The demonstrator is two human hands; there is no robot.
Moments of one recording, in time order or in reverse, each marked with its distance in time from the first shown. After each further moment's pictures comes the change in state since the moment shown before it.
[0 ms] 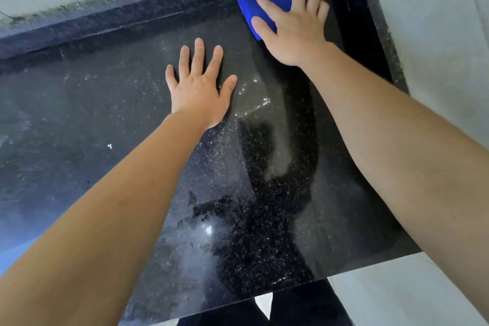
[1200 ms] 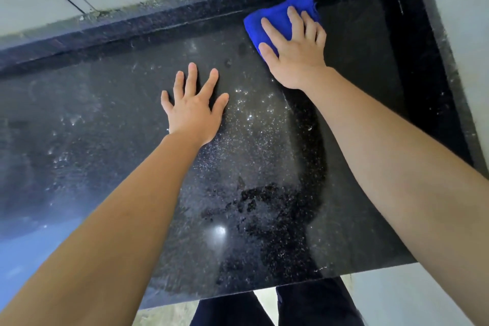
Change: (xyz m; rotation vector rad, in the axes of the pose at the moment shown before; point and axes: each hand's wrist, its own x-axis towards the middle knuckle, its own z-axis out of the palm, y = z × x) left_hand -0.058 -0.104 -0.003 -0.053 -0.020 -0.153; right_hand -0.038 -0.097 0.018 0.011 -0.110 -0.061
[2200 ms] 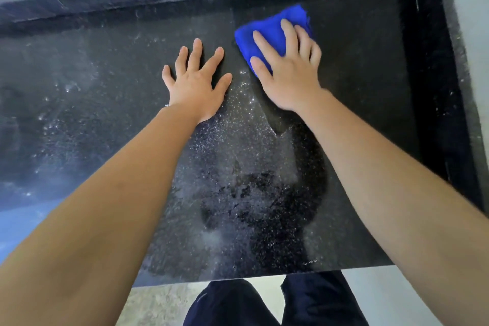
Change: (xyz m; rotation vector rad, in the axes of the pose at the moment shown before) left_hand 0.002 -0.001 0.001 -0.059 0.008 0.000; right_hand -0.054 -0.021 0.026 0.013 0.097 -0.108
